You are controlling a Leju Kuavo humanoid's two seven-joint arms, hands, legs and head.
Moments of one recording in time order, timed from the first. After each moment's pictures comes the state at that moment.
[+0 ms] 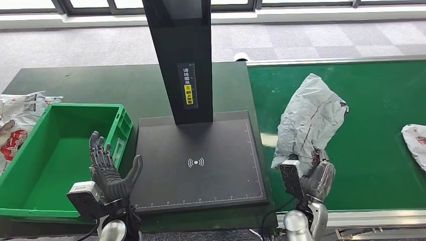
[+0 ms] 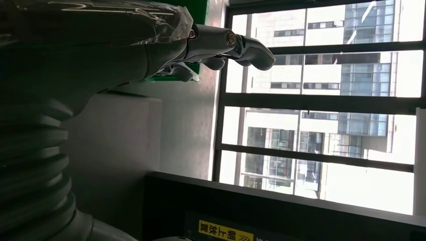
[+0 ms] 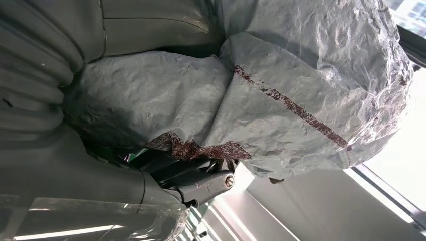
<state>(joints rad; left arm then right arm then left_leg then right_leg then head) 0.03 -0.33 -0.12 -1.40 -0.08 0.54 -0.70 -0.03 0.33 -0.34 -1.25 0.78 -0.67 -0.49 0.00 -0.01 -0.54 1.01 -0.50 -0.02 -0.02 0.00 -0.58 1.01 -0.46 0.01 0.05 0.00</state>
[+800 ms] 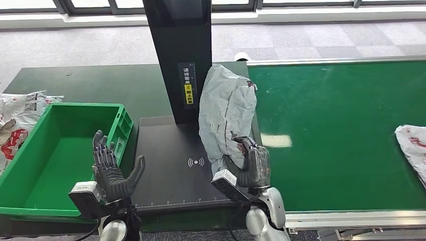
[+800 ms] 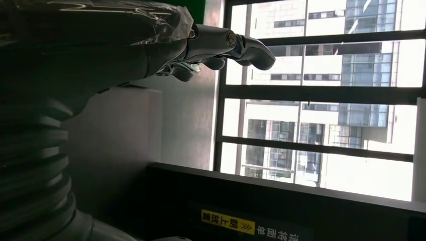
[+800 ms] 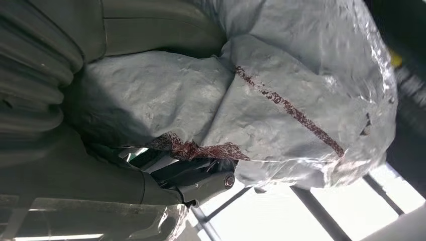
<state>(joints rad) 0.03 -0.33 -0.12 -1.39 -0.08 0.50 -0.70 -0.07 0.33 0.08 -1.19 0.92 -0.51 -0.50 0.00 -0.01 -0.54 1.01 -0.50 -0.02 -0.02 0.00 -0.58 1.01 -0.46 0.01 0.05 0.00</state>
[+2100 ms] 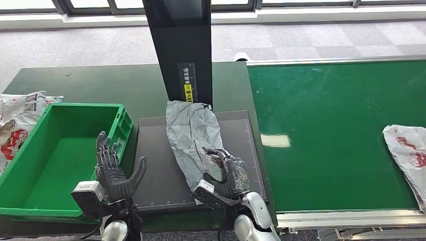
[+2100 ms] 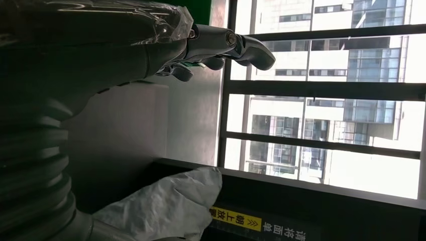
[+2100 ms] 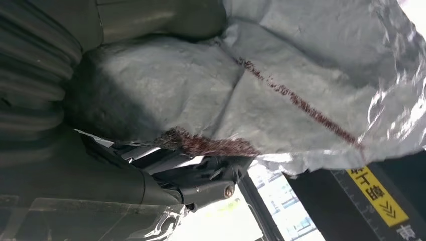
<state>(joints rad) 0.03 -0.33 -0.12 -1.37 -0.07 0.49 -0.70 -0.11 0.33 0.17 -0.99 1.00 -0.42 -0.42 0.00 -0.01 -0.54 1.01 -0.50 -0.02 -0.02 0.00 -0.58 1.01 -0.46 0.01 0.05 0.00</state>
